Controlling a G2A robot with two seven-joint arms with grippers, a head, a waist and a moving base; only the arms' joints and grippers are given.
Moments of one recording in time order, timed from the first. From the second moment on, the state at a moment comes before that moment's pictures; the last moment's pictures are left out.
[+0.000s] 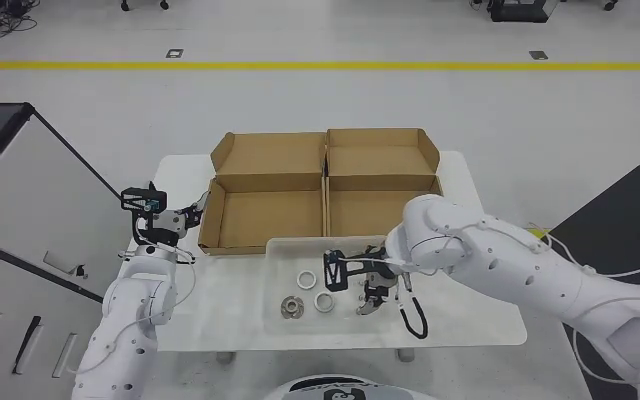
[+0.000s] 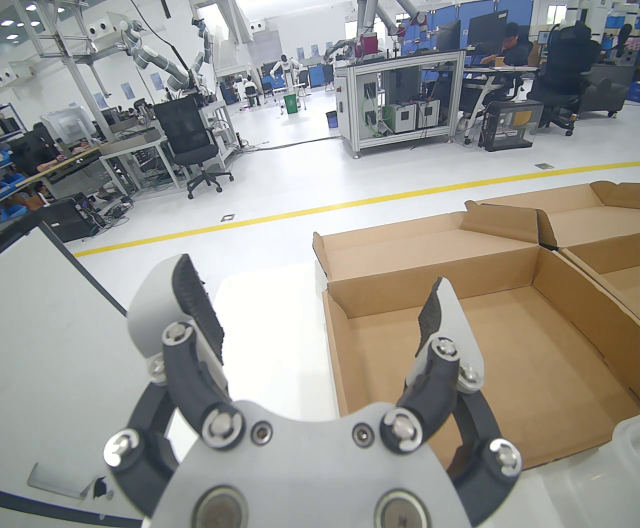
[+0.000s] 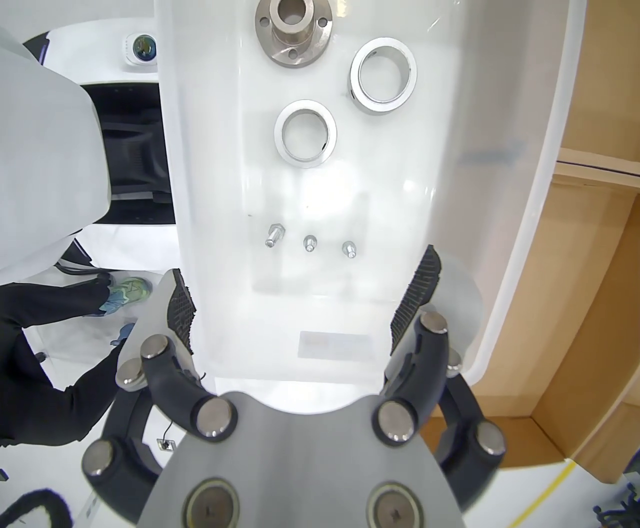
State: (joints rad) left arm 1.73 -1.15 -1.60 -1.80 1.33 0.00 0.00; right arm -0.67 -0.86 0.35 -1.87 -0.45 -0.53 1.25
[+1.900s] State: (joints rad) left arm 1.73 -1.15 -1.60 -1.80 1.33 0.00 0.00; right arm -0.70 -0.92 0.32 -1.92 -0.61 -0.44 1.36
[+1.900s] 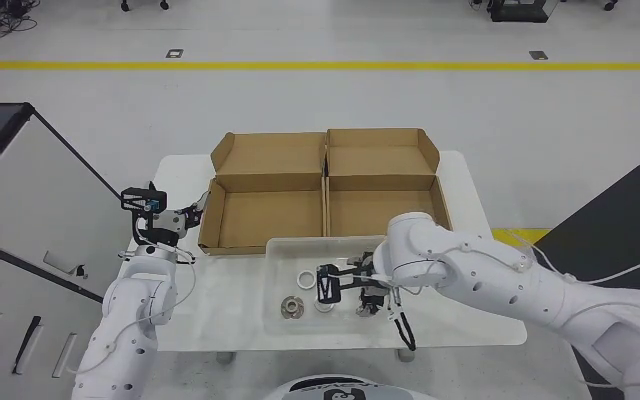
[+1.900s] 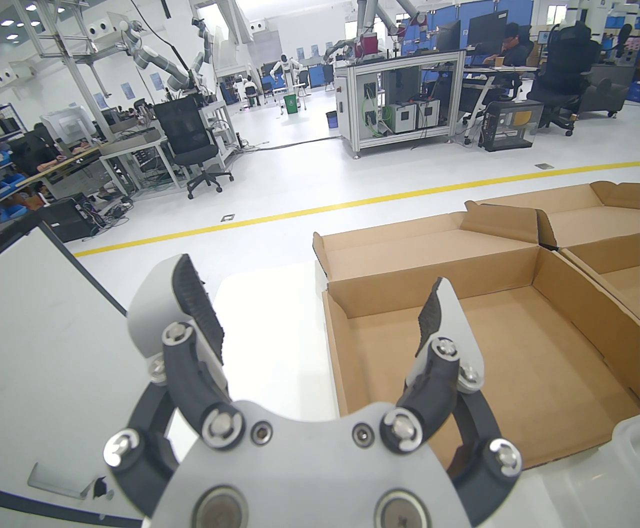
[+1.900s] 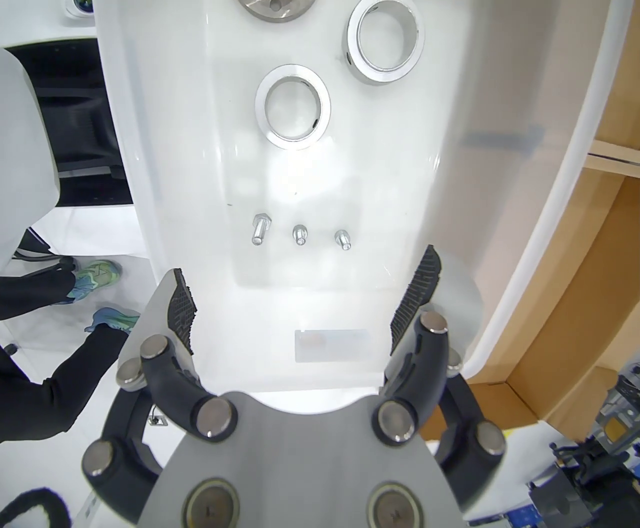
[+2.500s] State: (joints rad) left arm 1.73 -1.15 -1.60 -1.80 1.33 0.00 0.00; right arm -0.70 -0.97 0.28 -1.85 -0.58 -0.43 1.39
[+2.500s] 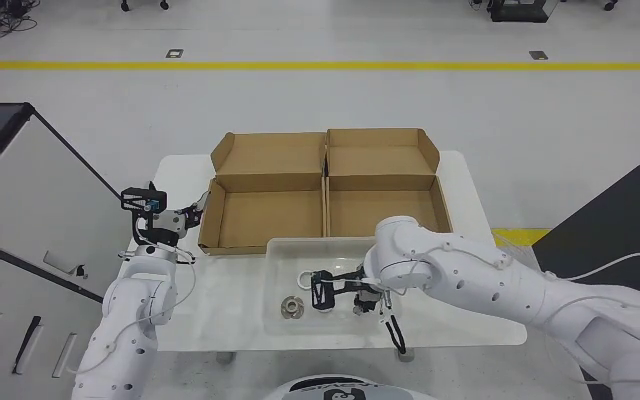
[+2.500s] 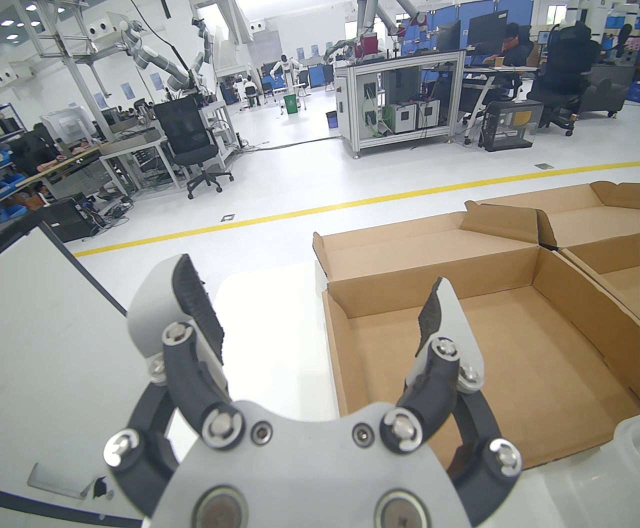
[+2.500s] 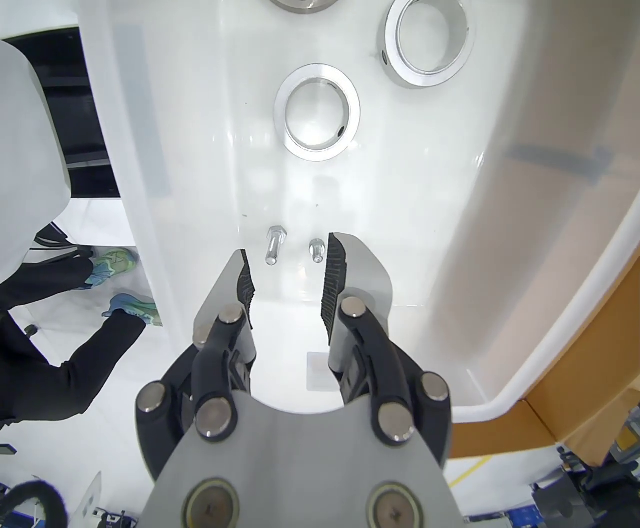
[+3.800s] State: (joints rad) left arm 1.73 -1.15 -1.60 -1.80 1.33 0.00 0.00; right arm -0.63 -1.02 0.17 -1.72 -0.49 -0.44 1.38
